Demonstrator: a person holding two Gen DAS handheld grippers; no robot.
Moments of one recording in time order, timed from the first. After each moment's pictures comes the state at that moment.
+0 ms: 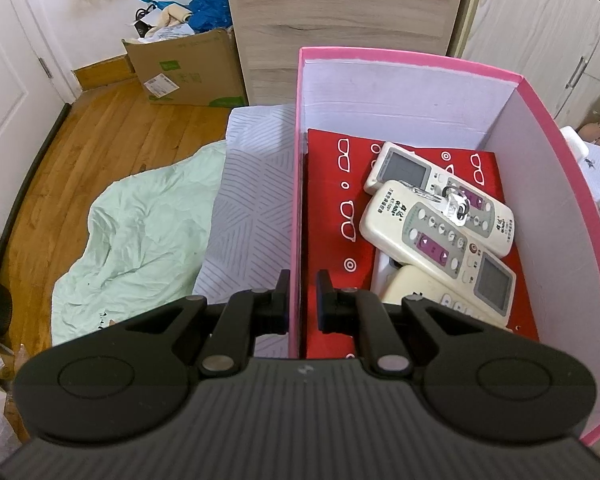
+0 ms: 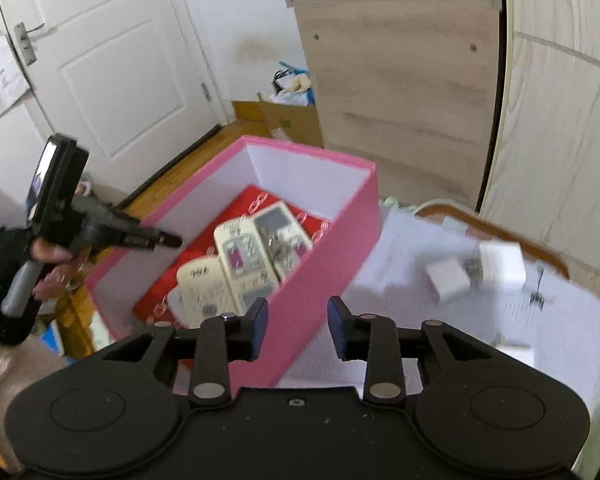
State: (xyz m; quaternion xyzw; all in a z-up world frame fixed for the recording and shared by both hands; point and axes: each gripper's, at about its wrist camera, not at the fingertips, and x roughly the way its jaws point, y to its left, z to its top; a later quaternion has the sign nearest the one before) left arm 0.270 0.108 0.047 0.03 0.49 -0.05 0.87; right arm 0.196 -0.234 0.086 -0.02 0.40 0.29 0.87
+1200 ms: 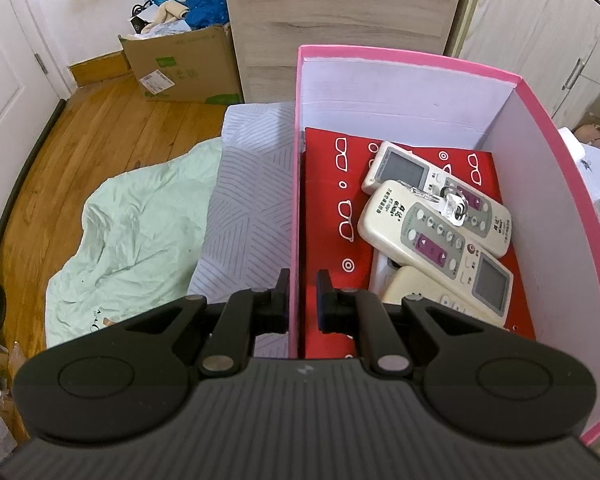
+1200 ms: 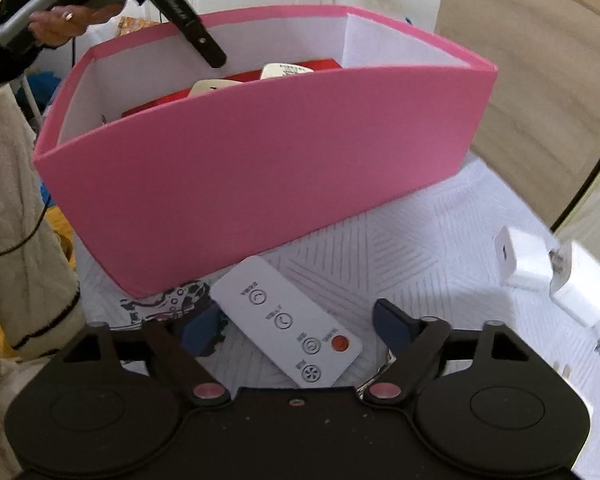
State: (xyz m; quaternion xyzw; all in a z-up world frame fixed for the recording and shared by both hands) left arm 0.274 0.109 0.043 0.02 0.50 -0.06 0.86; right arm 0.208 -0.203 -0.037 -0.20 0.40 0.39 0.80
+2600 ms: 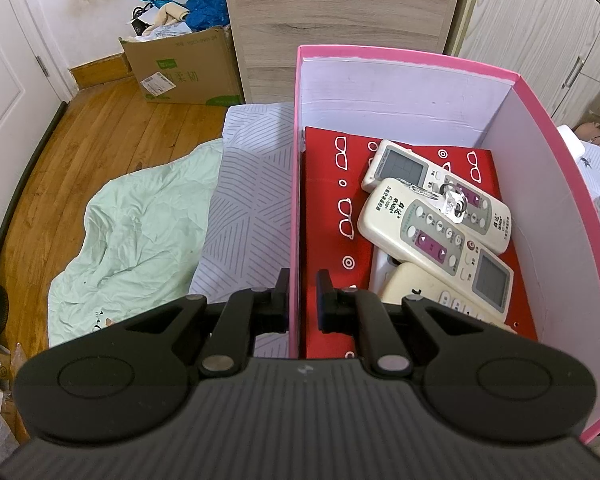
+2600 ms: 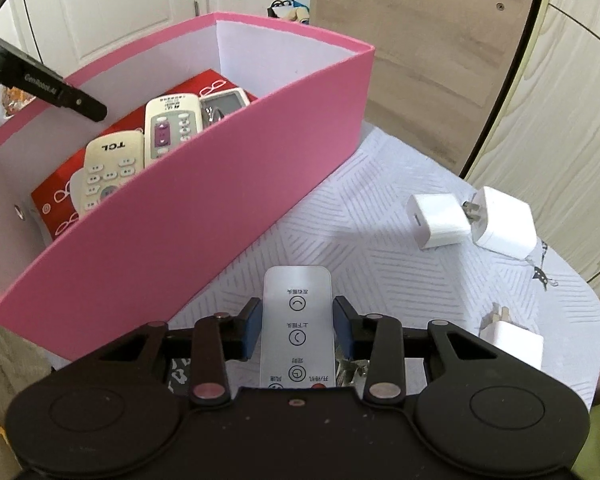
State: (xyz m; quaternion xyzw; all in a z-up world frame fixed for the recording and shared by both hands) left arm 0.269 0.110 0.044 0.03 0.50 -0.06 0.87; right arm 0.219 -0.206 -0.007 -0.15 0.43 0.25 0.85
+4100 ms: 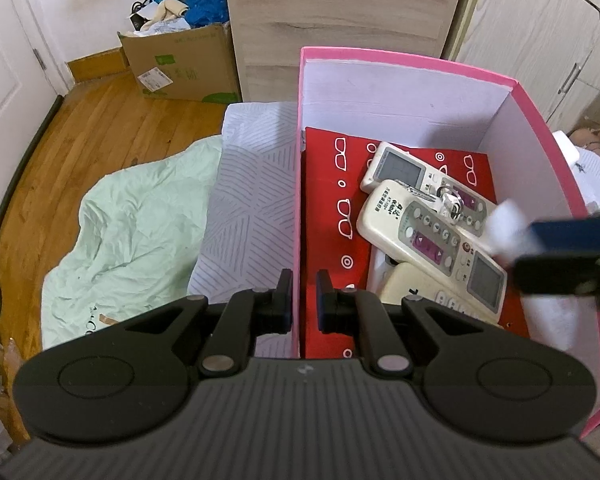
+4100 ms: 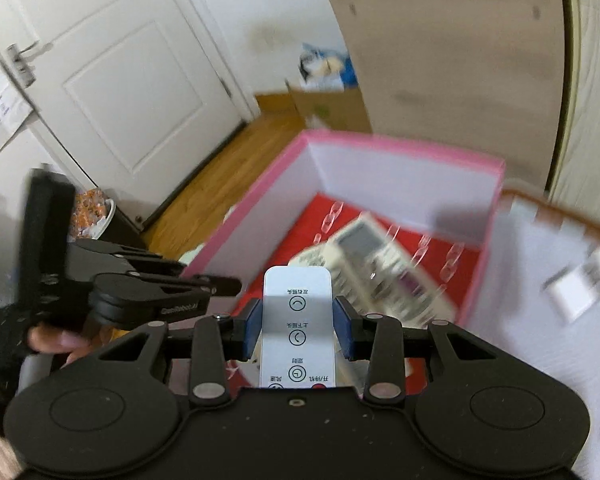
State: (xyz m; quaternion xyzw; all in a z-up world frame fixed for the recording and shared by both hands) left arm 0.270 0.114 0.047 0.01 0.50 -0.06 0.86; right arm 0.261 -0.113 0.051 0.07 0.46 0.30 0.83
